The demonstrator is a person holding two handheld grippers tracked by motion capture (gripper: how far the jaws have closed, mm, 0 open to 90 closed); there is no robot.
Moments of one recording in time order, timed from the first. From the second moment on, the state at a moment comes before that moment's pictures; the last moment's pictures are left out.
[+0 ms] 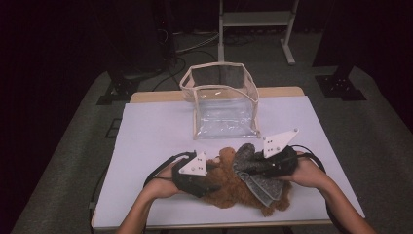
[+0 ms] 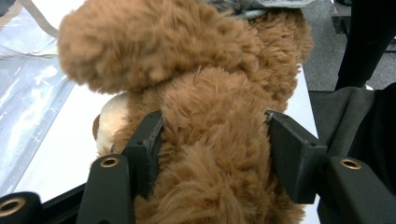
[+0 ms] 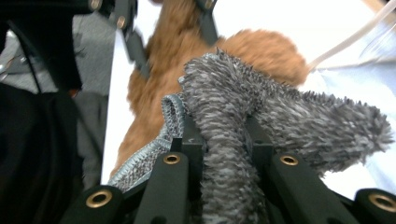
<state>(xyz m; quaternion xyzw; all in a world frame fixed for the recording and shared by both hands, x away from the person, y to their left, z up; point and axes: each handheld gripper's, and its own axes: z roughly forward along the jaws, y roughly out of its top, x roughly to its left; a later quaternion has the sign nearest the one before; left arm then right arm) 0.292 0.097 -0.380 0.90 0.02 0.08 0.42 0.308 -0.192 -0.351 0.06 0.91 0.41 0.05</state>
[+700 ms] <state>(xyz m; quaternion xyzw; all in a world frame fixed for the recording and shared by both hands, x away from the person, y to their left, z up) 0.292 0.096 -0.379 0.90 0.01 0.08 0.42 0.318 -0.181 -0.337 0.06 0.90 0.43 0.05</state>
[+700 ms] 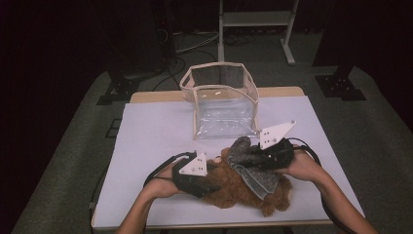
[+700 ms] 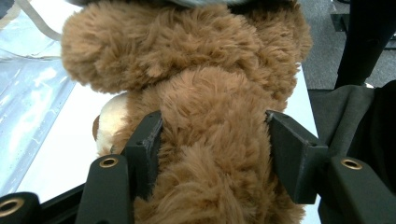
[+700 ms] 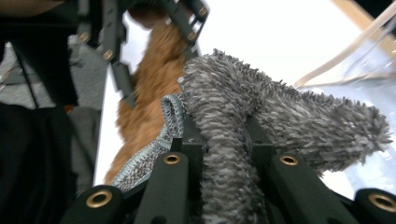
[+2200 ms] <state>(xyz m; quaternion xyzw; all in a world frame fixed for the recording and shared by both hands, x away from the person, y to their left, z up) 0.296 0.086 -0.379 0.90 0.03 0.10 0.42 0.296 -0.226 -0.346 0.08 0.91 0.41 0.08</state>
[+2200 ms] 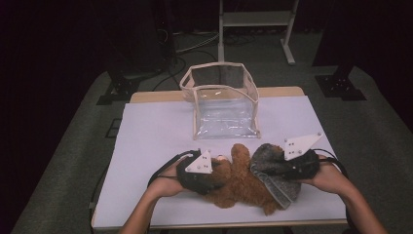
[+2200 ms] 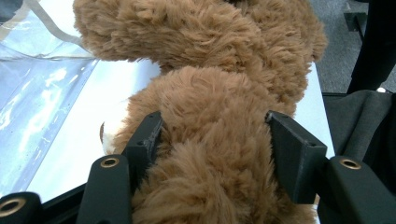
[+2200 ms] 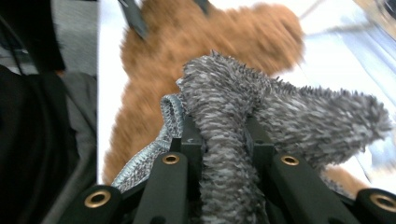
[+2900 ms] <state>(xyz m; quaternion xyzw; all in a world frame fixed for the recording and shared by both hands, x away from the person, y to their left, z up) 0.298 0.088 -0.380 0.90 0.03 0.09 0.42 0.291 -0.236 -0.353 0.09 0.90 0.42 0.07</state>
